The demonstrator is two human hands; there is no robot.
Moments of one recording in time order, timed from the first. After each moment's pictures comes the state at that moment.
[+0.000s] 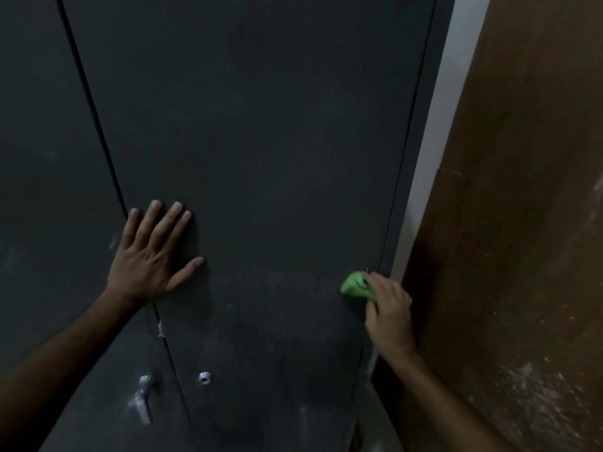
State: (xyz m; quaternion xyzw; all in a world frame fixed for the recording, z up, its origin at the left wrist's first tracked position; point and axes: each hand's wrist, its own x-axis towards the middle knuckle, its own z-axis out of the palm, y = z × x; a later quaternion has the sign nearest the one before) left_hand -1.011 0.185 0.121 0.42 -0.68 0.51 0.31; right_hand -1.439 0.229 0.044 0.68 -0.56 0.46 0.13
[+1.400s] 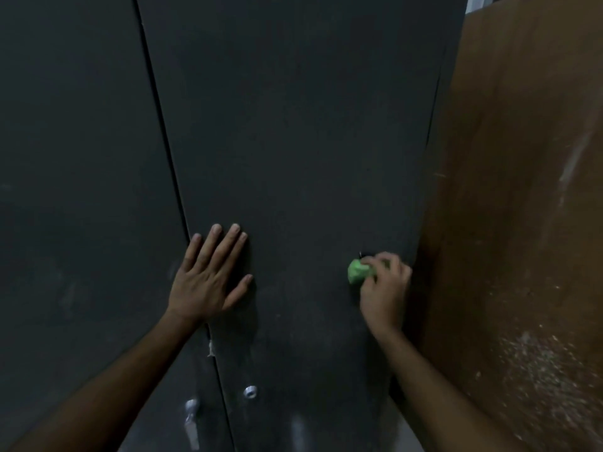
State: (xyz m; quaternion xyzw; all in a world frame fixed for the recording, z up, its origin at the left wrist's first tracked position) left_hand -0.996 0.186 0.121 0.38 -0.71 0.50 0.33; right_hand -1.315 0.239 0.097 0.50 -0.69 0.52 0.08
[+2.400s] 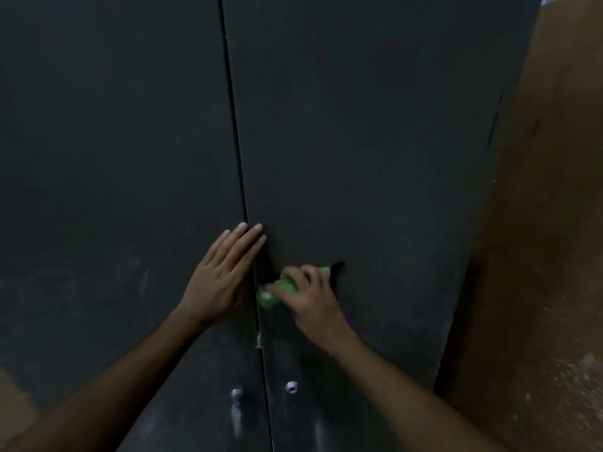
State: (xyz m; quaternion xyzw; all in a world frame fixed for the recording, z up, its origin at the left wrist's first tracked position) left_hand -0.935 0.234 0.155 0.37 -0.81 0.36 0.27; right_hand -1.147 0.233 0.096 0.79 -0.39 0.38 0.27
